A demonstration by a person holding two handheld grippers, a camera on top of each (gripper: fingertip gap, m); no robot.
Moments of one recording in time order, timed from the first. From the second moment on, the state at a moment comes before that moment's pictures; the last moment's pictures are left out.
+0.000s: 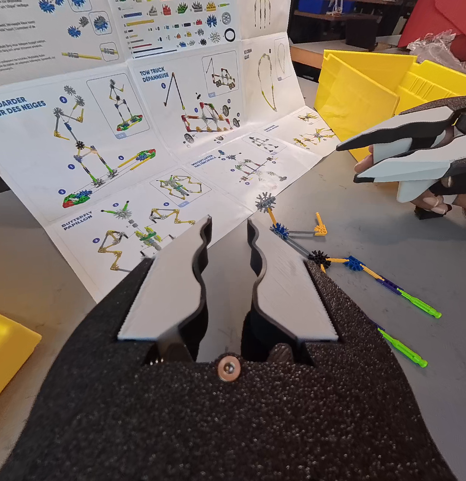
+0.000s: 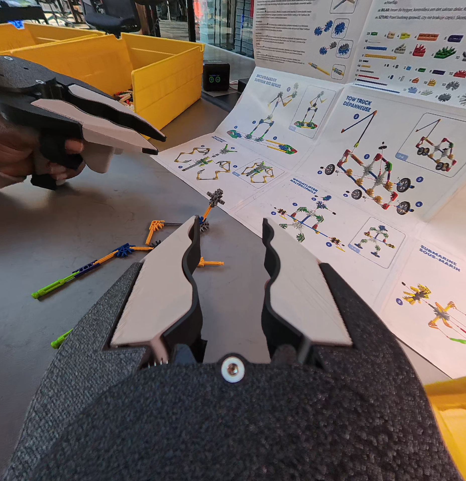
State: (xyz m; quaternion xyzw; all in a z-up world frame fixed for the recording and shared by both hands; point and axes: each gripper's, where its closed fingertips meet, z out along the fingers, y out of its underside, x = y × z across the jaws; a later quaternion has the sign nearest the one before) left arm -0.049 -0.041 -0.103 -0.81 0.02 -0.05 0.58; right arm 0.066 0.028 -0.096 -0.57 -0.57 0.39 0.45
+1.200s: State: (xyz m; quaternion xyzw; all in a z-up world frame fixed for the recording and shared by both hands) left arm -0.322 -0.145 -0.013 -0.90 -0.07 0.17 0.39; right arm 0.069 0.025 -0.097 -0.57 -0.57 0.38 0.45
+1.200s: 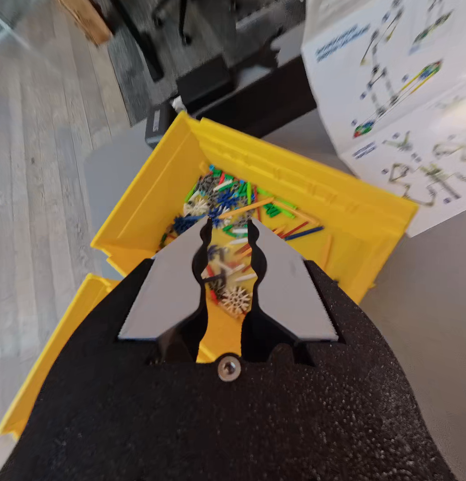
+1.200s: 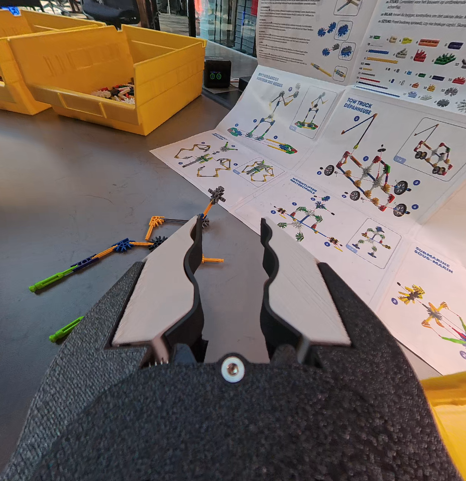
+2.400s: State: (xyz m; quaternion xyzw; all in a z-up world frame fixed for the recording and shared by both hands) left arm -0.439 -0.183 -0.171 -0.99 -0.02 -0.01 -0.15; right arm 0.071 0.035 -0.103 -0.60 -0.55 0.42 0.40
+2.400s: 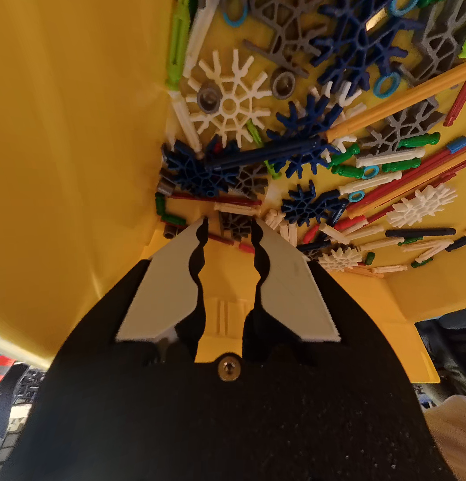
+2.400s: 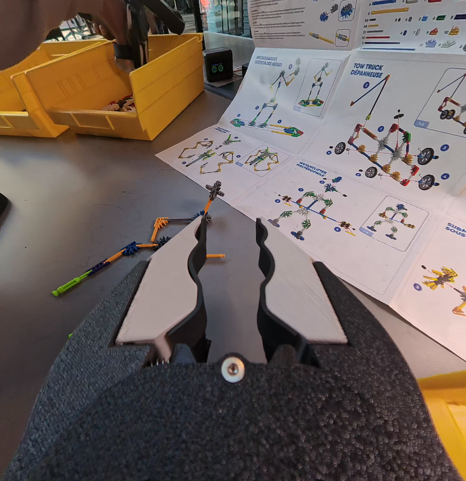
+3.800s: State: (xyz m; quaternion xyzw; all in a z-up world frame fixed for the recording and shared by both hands) left arm -0.167 -0.094 -0.050 -0.94 0.12 0.05 0.31; right arm 0.072 0.020 -0.098 -0.55 -0.60 0.36 0.46
